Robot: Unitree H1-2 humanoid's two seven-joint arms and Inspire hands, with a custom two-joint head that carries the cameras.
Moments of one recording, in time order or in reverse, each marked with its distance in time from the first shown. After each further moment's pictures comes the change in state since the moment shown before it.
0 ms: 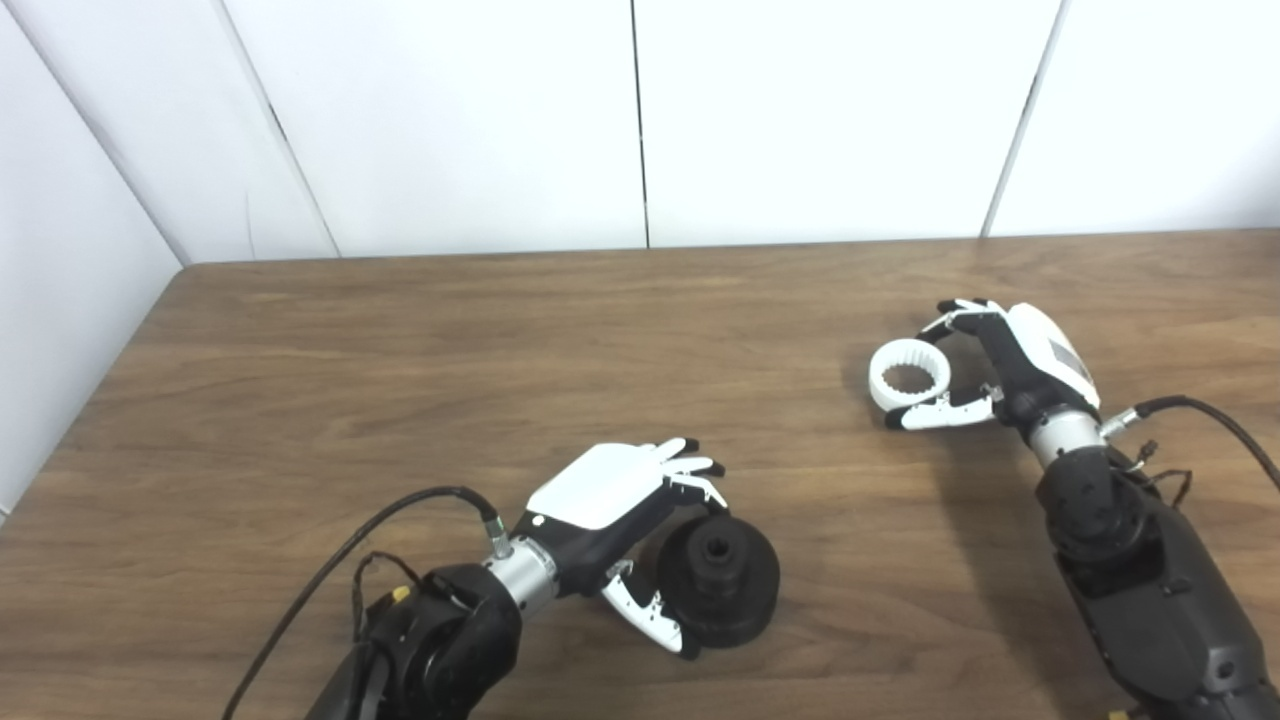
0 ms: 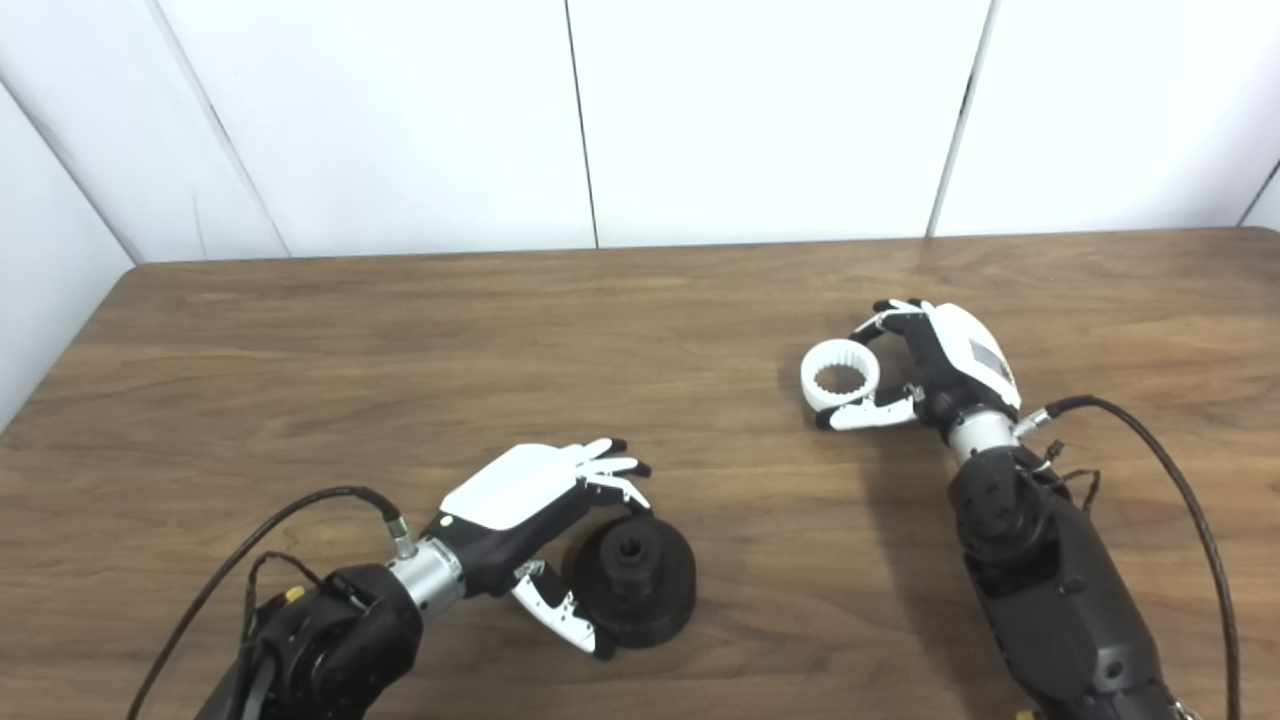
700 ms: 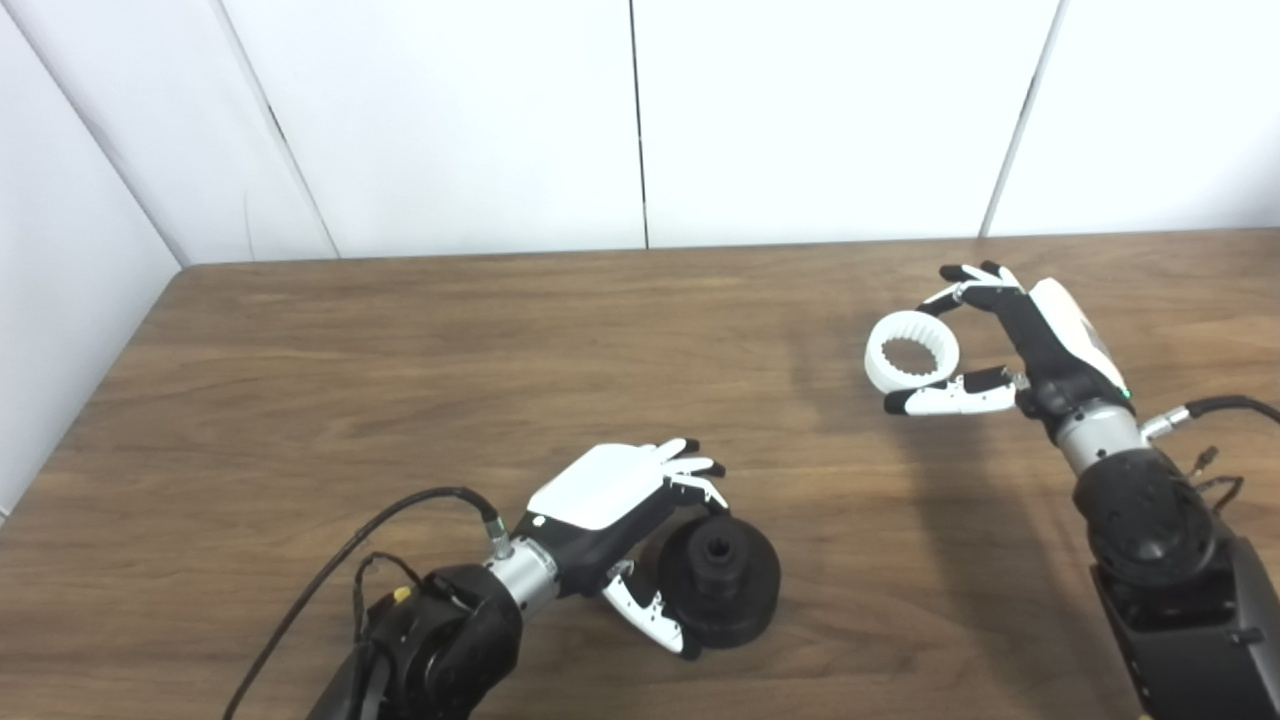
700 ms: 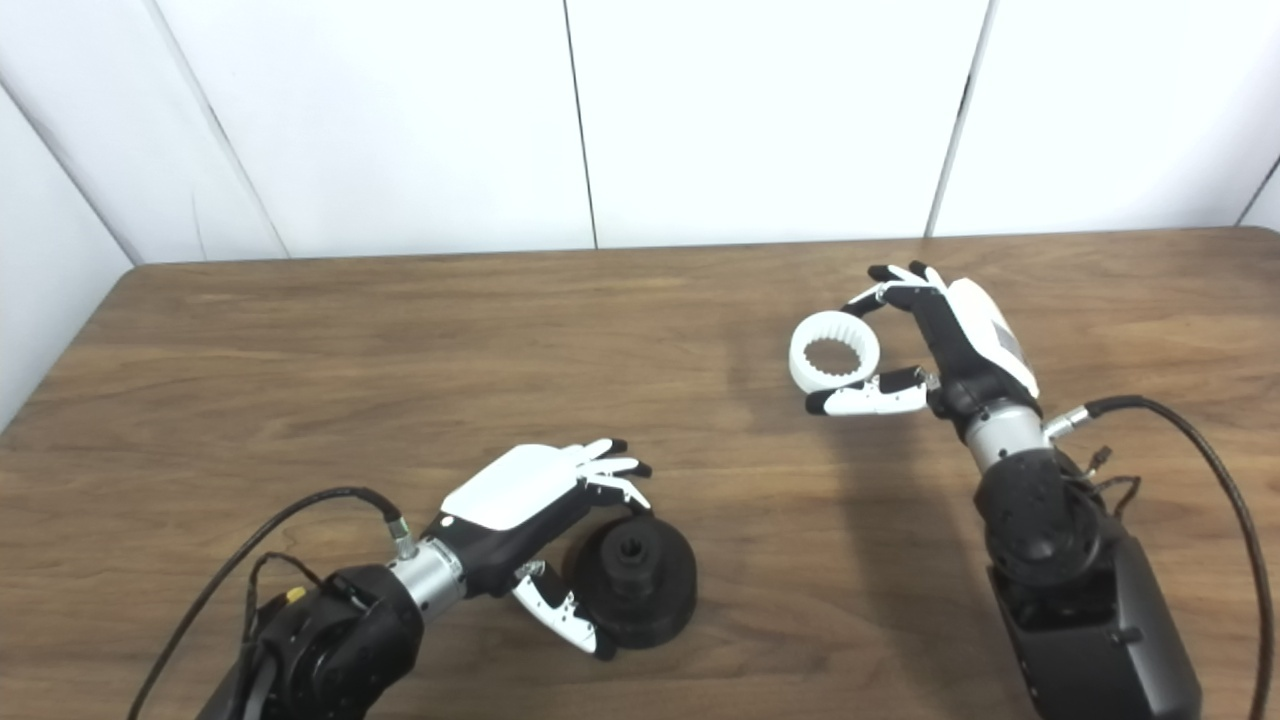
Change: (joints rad) left arm 0.000 -0.002 0.000 0.003 0.000 -0.001 0.001; right arm 0.081 0.002 -0.046 -0.321 0.058 0.094 0.113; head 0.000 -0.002
